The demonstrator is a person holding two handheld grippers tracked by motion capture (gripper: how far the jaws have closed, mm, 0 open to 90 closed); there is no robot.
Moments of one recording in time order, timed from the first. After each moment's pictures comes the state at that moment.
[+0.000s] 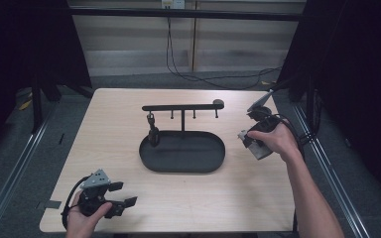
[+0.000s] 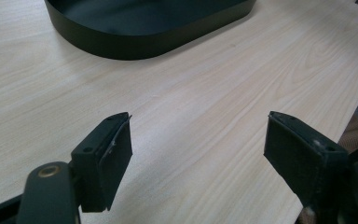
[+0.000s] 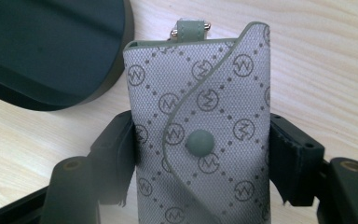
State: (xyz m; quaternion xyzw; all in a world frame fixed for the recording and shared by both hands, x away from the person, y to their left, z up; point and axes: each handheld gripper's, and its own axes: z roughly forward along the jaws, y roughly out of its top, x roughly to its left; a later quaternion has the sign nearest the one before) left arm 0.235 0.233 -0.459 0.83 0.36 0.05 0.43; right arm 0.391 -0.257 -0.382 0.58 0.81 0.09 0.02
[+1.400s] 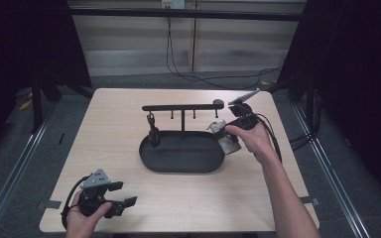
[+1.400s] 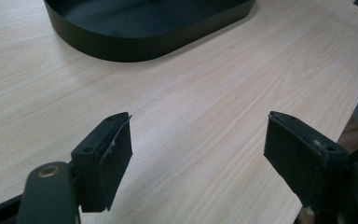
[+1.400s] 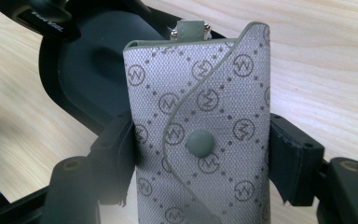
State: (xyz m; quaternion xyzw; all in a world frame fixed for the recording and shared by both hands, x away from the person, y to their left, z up) left arm 0.235 0.233 -0.457 0.83 0.36 0.05 0.42; right arm 0.396 -0.203 -0.381 0.56 0.79 0.26 -0.04
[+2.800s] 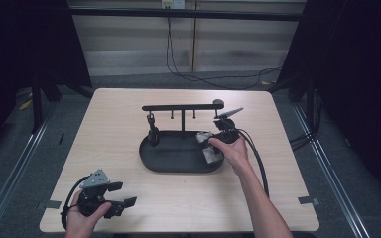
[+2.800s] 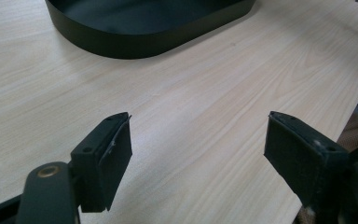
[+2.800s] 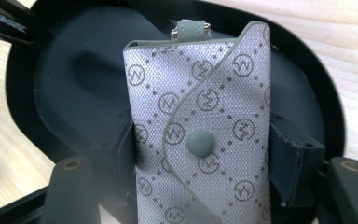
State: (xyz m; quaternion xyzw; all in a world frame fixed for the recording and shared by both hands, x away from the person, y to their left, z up) left arm 0.235 0.234 -0.458 0.83 0.36 0.05 0.42; right arm 0.401 -0.168 -0.452 0.58 0.76 0.28 -0.04
